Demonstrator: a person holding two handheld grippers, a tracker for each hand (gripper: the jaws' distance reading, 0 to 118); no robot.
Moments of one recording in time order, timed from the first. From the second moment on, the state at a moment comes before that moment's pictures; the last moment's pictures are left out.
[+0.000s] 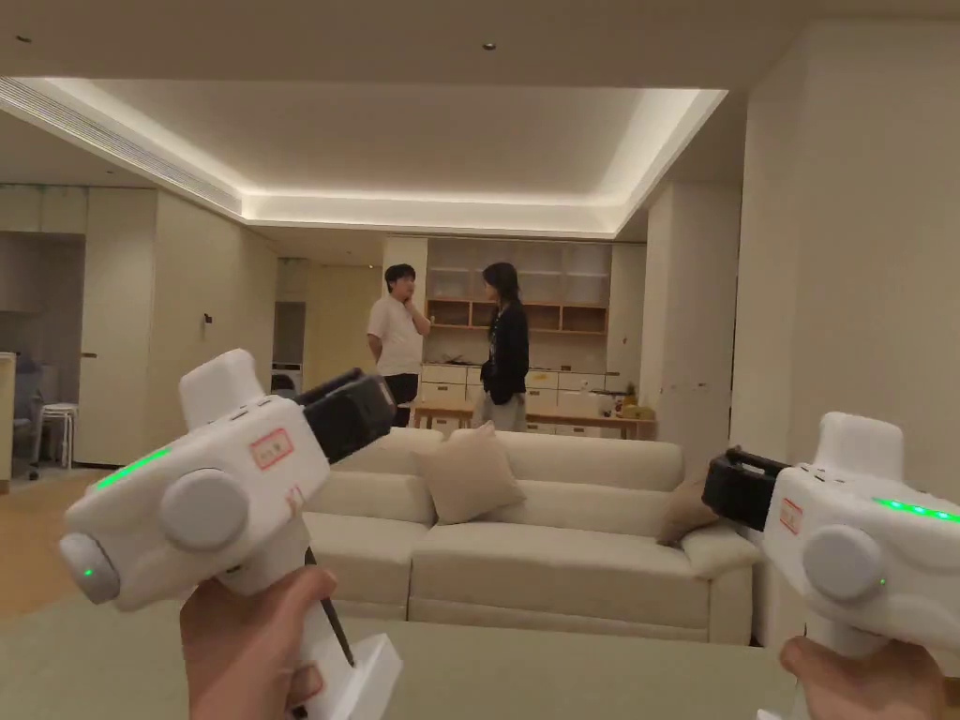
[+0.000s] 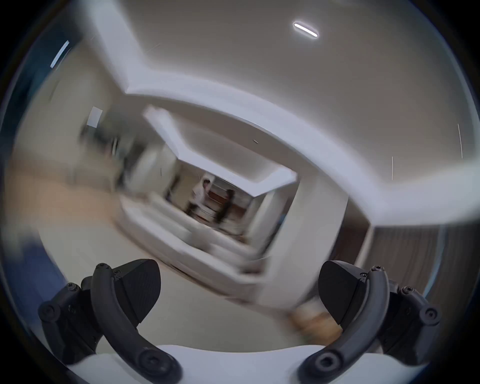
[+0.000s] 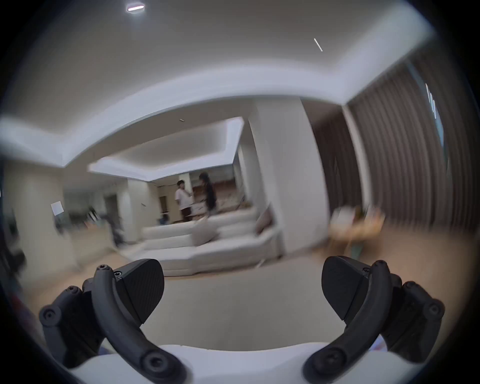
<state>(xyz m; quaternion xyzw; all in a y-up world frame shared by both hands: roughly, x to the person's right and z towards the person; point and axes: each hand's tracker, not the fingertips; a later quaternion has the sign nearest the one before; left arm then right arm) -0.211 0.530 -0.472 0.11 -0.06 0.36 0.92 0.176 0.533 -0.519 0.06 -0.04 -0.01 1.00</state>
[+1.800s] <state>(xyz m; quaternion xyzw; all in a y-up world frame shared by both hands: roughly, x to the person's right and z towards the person) -0.147 0.518 -0.475 0.07 0.01 -0.01 1.00 0.180 0.466 -0.530 0.00 0.04 -0.02 1.00</state>
